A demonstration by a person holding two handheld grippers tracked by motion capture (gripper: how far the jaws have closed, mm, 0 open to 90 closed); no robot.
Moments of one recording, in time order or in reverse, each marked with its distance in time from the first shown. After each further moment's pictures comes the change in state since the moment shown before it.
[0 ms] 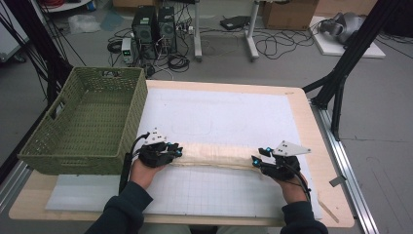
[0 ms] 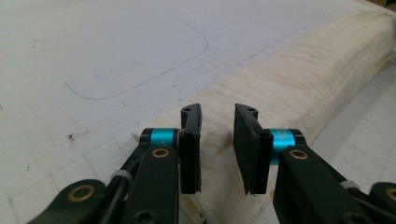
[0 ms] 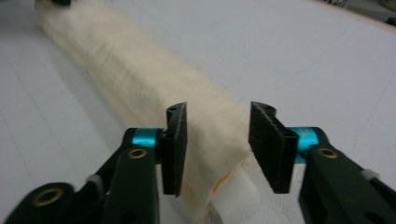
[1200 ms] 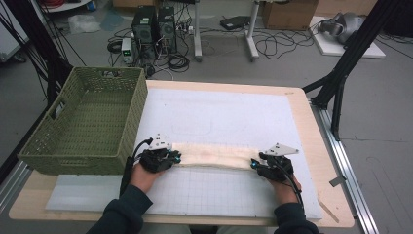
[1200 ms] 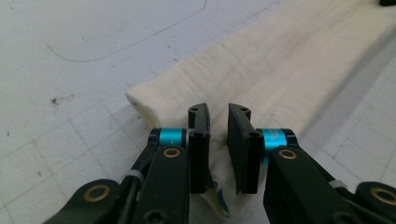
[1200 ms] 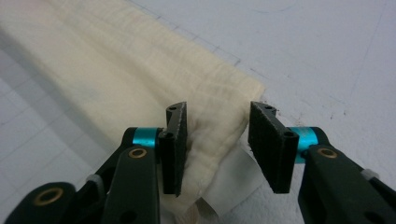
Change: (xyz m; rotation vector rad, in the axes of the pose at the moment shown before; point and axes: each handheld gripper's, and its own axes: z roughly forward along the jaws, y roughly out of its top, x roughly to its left) left arm -0.003 -0.014 0.003 0.087 0.011 0.026; right arm 0.002 -0.020 0.026 0.160 -0.126 0.061
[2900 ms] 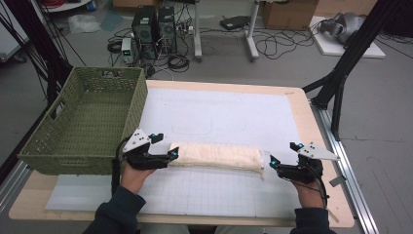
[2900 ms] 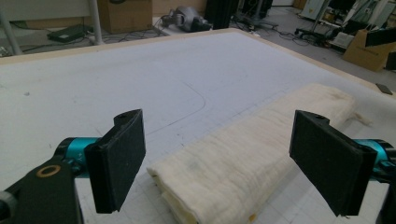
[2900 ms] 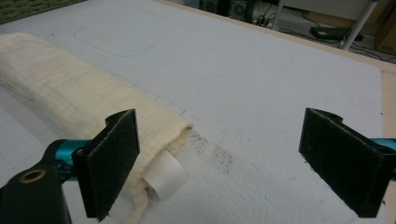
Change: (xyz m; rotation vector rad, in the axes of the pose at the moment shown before) left arm 0.001 0.013 -0.046 -0.341 0.006 -0.052; right arm -0.030 0.000 -0.069 -0.236 -0.056 0.044
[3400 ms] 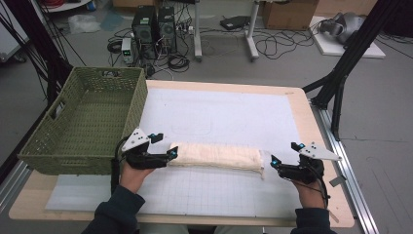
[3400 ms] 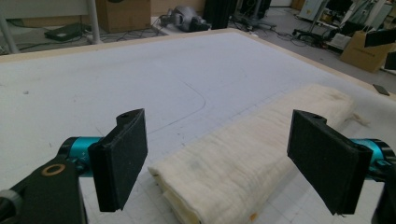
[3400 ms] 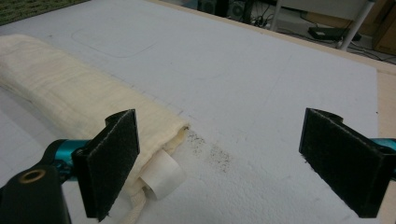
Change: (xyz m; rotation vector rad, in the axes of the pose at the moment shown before) left arm 0.003 -0.001 0.000 0.006 -0.010 -0.010; right arm -0.002 -0.001 -0.001 -0.002 -0.007 0.007
